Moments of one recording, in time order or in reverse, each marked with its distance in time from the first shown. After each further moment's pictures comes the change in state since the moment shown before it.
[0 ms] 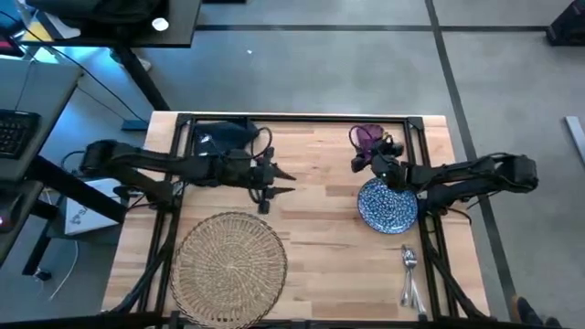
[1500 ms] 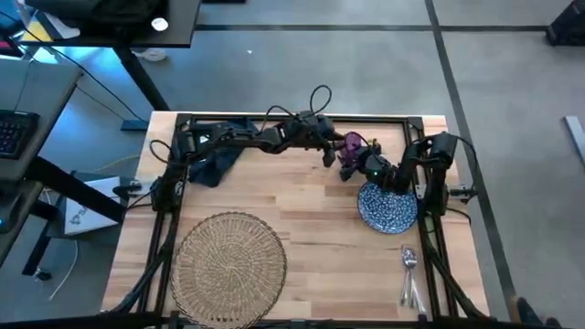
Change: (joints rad) left arm 0.335 0.815 0.664 0.156 0.224 -0.221; right arm -0.149 0.743 -0.071 0.999 -0.466 -0.267
